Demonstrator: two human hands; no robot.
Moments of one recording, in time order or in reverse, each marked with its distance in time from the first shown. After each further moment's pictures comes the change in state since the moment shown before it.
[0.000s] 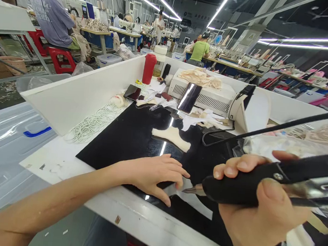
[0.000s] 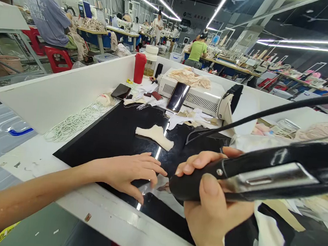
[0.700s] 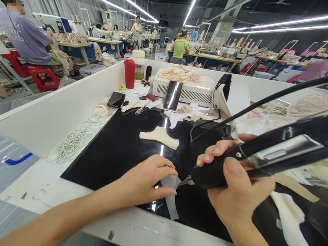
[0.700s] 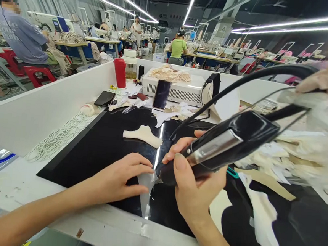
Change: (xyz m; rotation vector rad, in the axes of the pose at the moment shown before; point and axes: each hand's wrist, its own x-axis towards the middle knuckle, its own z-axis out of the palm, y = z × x) left_hand 0.002 0.018 0.012 0.124 0.255 -0.201; right_hand 0.006 0.013 -0.005 -0.019 0.003 -0.057
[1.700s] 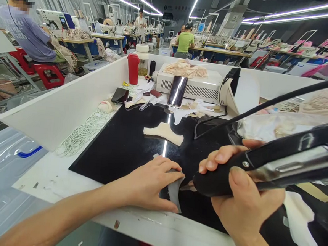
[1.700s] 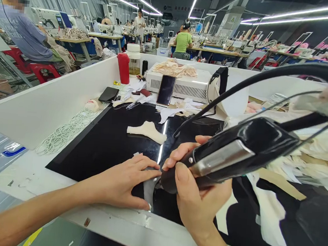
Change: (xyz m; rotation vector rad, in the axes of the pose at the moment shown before) left_hand -0.006 0.010 0.004 0.063 -0.210 -0.029; right_hand -0.020 -0.007 -0.005 0.080 -0.080 0.058
